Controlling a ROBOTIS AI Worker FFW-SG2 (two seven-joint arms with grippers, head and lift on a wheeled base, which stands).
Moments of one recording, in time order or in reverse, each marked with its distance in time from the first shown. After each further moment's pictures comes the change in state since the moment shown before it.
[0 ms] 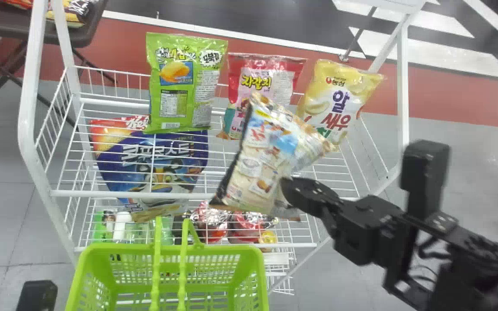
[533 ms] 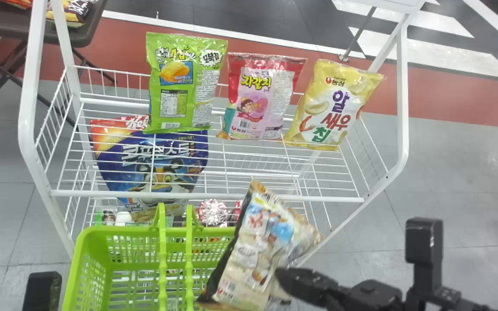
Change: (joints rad) left arm 0.023 -0.029 -0.028 -0.058 -0.026 -0.102 0.063; right arm 0.169 0.111 -0.046 0.037 -0.034 0.168 0.165
